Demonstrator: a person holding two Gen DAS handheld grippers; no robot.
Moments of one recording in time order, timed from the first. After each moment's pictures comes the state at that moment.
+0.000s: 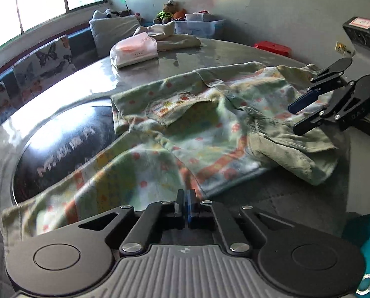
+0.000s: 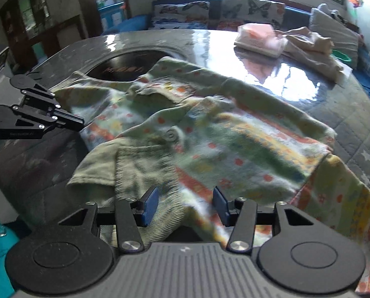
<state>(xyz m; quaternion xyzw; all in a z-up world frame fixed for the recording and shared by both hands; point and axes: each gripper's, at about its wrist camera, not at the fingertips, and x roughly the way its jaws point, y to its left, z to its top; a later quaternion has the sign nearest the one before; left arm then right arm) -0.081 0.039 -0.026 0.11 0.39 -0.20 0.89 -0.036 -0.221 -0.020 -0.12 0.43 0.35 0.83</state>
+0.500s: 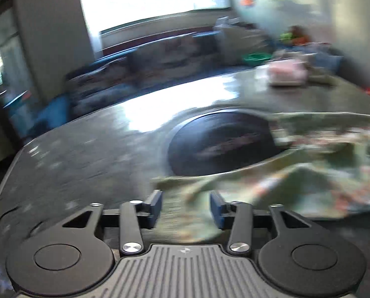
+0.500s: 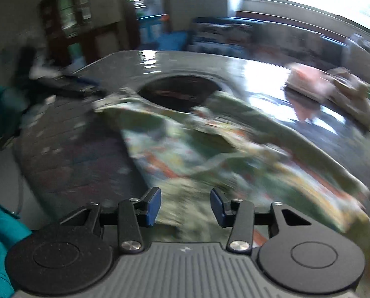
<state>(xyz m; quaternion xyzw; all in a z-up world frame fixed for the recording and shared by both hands) -0.084 0.159 0.001 0.05 0.36 0.12 0.92 -0.059 -0.159 0.014 -0.15 0.36 0.45 0.80</state>
